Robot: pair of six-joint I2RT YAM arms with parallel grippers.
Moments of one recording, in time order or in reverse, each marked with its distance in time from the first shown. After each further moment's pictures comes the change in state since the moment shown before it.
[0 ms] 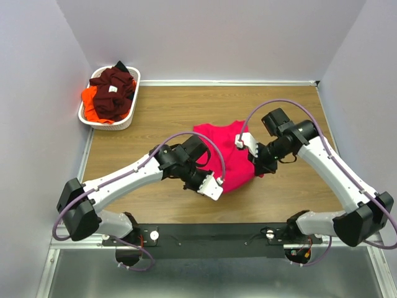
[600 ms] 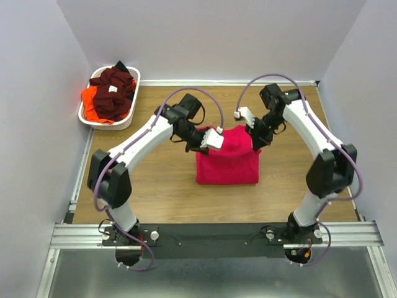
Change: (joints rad) left arm 0.284 0.298 0.385 -0.156 0.115 0.069; right arm -0.159 0.369 0.278 -0.072 -0.006 -0.121
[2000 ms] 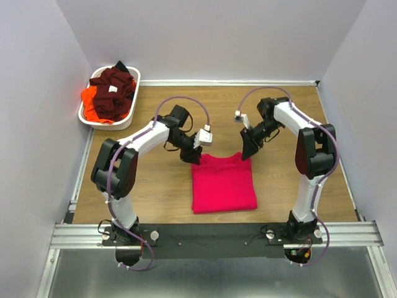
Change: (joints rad) left arm 0.143 0.172 -0.217 0.248 0.116 -0.192; right arm -0.103 0.333 -0.045 0.066 -0.319 0.127
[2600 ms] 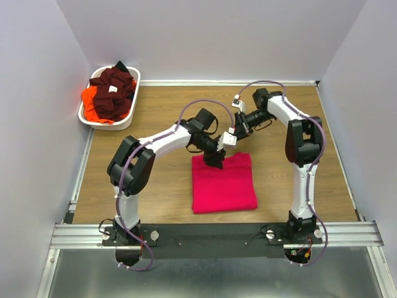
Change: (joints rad) left arm -0.187 0.068 0.127 0.189 0.012 -0.208; right arm -0.009 0.240 0.311 0.134 -0.220 0.412
